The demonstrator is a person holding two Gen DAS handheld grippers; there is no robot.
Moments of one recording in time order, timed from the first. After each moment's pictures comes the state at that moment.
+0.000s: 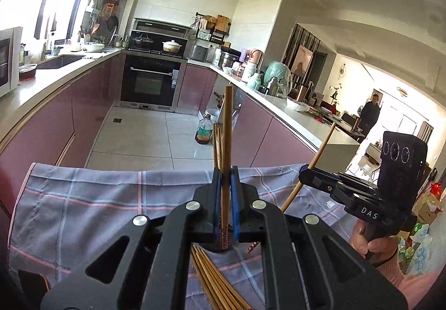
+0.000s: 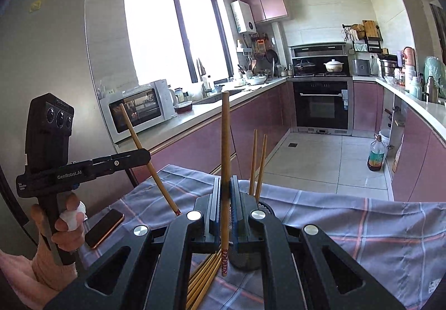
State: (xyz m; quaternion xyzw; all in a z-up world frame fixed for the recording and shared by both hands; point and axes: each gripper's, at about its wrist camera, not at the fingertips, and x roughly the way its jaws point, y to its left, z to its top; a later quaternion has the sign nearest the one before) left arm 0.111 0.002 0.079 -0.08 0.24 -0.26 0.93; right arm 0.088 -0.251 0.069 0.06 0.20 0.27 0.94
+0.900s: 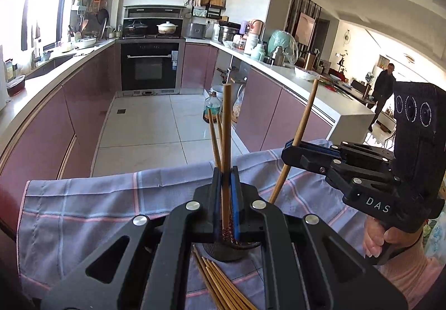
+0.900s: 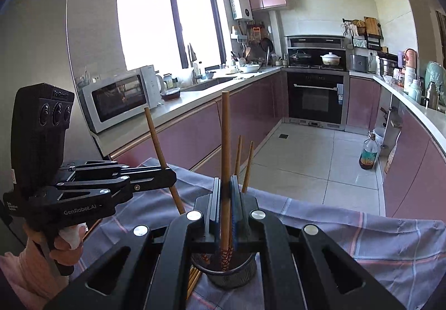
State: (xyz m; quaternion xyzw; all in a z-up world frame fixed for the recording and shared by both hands) left arm 0.170 -0.065 0.069 0.00 0.30 -0.25 0.92; right arm 0.150 -0.234 0.054 0.02 0.26 0.25 0.93
